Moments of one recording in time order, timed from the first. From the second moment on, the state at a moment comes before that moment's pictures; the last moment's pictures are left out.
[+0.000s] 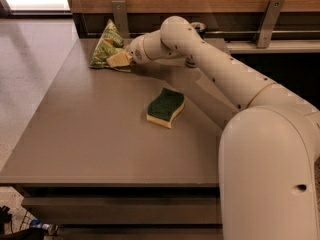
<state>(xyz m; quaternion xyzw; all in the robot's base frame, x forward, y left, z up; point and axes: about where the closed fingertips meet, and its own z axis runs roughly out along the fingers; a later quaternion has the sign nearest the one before) 0.807 0.125 0.824 -0.43 0.74 0.27 0.45</state>
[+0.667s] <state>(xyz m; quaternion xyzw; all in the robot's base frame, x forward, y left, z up) 0.750 0.130 0.918 -0.51 0.63 0.28 0.50</state>
